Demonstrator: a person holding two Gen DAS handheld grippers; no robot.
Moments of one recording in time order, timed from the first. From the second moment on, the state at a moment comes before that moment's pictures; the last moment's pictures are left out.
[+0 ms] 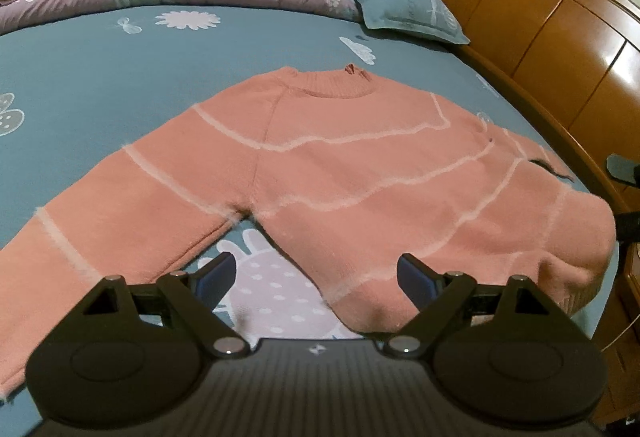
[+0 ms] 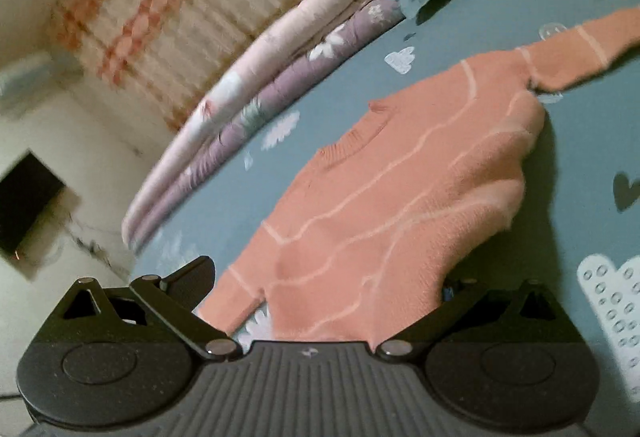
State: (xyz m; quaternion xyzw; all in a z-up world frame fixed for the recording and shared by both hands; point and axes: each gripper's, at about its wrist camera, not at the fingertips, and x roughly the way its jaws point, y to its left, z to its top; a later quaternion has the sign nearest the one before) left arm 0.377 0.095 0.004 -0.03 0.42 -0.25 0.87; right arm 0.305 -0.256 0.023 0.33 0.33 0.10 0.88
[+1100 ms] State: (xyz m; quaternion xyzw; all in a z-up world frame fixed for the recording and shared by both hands) left arm 0.273 0.048 -0.021 -0.08 0.50 -0.02 0.86; right arm 0.349 -0.149 -0.027 -0.23 0.40 0.36 0.81
